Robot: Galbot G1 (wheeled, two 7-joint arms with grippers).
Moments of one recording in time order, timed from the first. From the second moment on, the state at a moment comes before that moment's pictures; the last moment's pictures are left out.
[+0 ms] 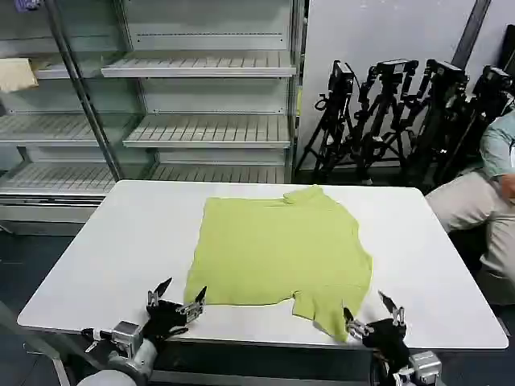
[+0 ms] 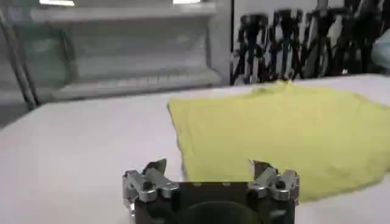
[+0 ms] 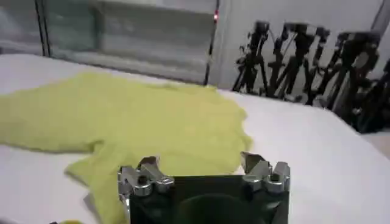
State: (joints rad) left arm 1.51 -1.10 -0.44 -2.20 -0.41 0.51 -0.13; right arm -1.76 1.15 0.55 2.29 0.28 -0.40 0.07
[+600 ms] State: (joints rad) left arm 1.49 -1.09 -0.46 -2.14 -0.45 0.56 -0.11; right arm -1.75 1.14 0.53 2.28 0.34 -0.45 0.06
